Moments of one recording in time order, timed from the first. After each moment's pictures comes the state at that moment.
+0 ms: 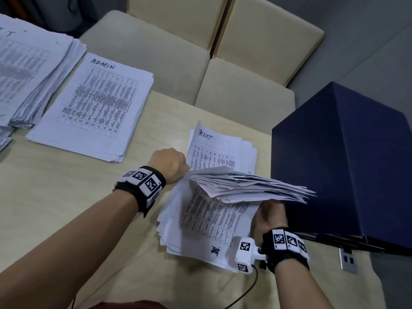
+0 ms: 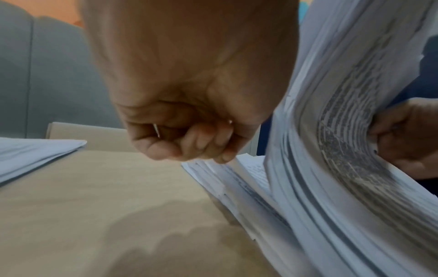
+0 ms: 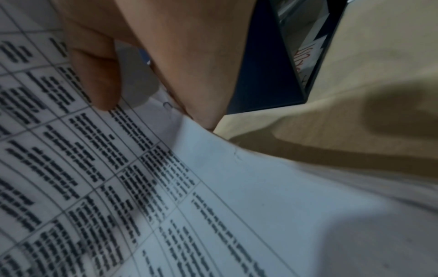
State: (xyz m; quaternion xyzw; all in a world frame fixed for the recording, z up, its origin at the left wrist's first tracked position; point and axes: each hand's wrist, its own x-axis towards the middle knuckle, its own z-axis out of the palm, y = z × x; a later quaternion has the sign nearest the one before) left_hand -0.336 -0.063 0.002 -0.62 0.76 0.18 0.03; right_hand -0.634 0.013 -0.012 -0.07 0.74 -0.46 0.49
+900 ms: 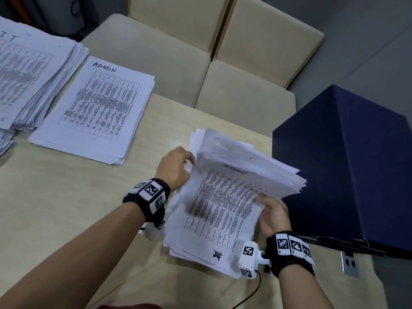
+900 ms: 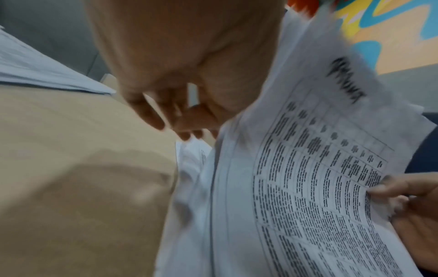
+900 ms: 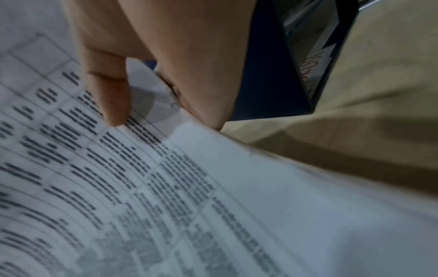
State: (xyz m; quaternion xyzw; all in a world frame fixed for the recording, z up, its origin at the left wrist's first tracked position) left_hand -0.347 -0.053 -0.008 -0.63 0.65 0.36 -0.21; right_hand -0.629 0.020 -0.001 -0.13 0.63 -0.54 0.55
